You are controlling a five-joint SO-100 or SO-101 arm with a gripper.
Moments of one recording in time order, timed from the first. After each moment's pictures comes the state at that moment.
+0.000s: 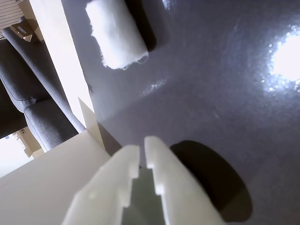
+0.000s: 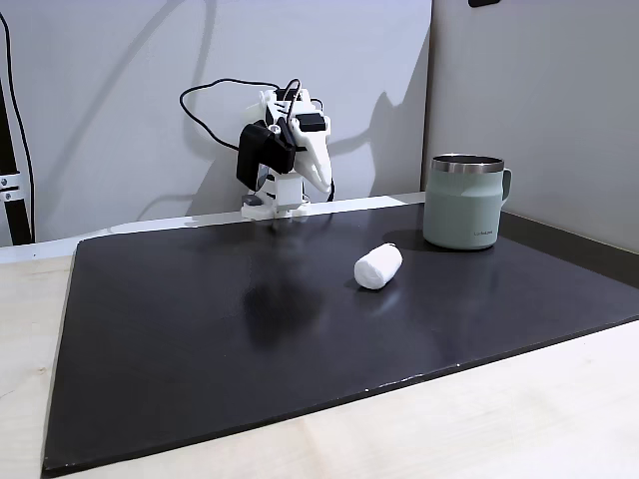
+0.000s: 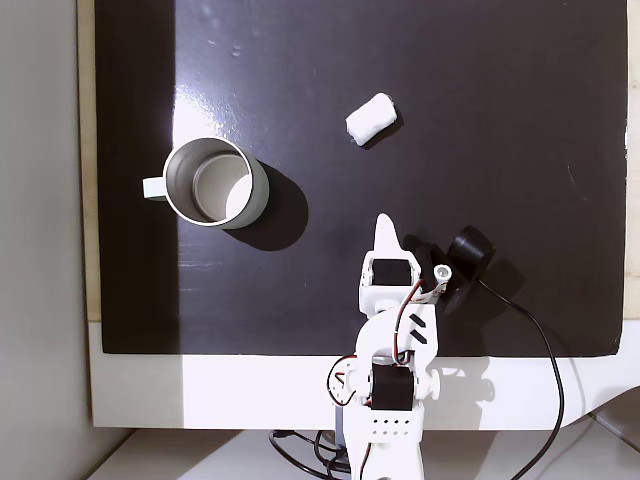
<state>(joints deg) 2.7 181.6 172.5 42.4 0.6</state>
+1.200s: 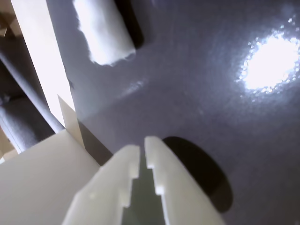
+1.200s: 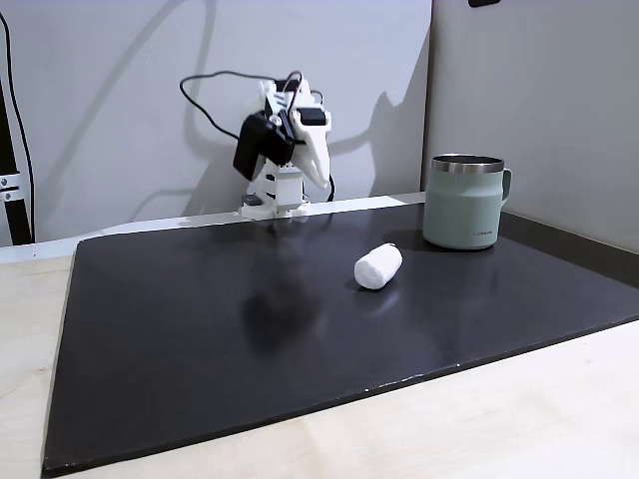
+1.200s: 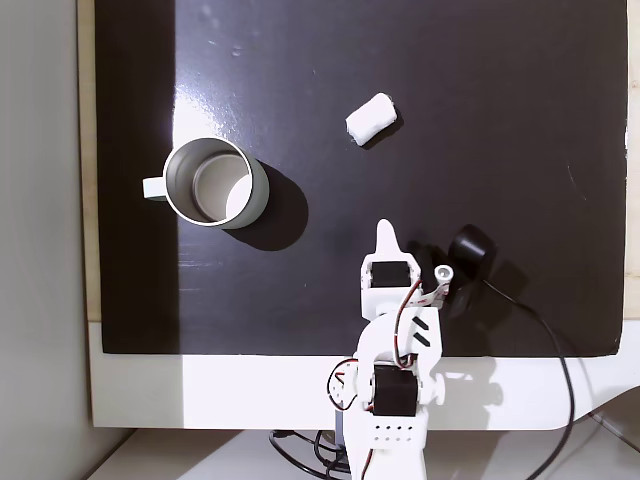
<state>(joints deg) 2.8 174.1 163.3 48.7 -4.1</state>
